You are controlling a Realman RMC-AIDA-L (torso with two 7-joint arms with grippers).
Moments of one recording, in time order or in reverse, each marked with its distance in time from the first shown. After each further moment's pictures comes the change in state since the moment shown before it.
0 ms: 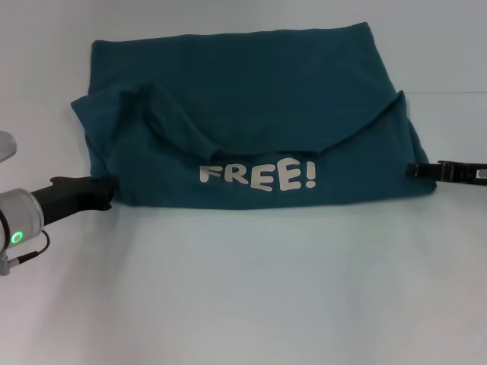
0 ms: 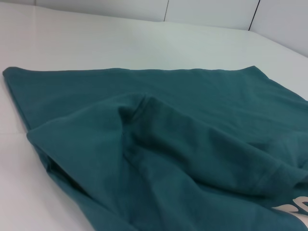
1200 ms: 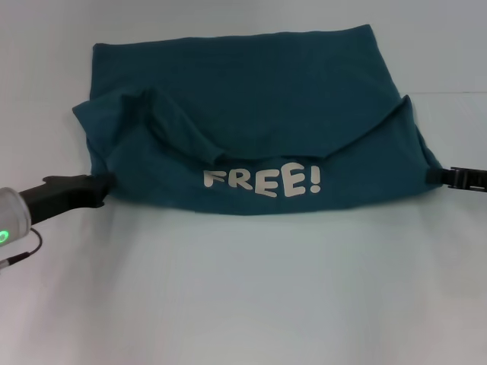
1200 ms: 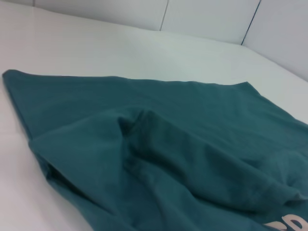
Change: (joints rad) left arm 0.042 -0.001 -0.002 0.083 0.003 0.097 -0.096; right arm -0.073 -0.012 -0.008 -0.023 0.128 -0.087 -0.118
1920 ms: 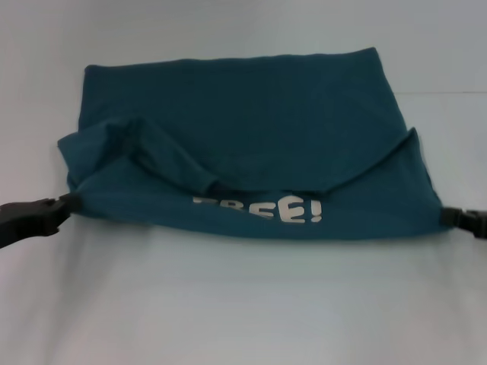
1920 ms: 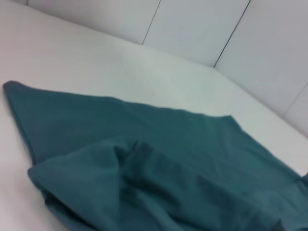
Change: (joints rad) left arm 0.117 0.004 -0.206 0.138 0.049 0.368 -0.047; right arm -0.152 0.016 0.091 -0.082 0.027 -0.283 -0.181
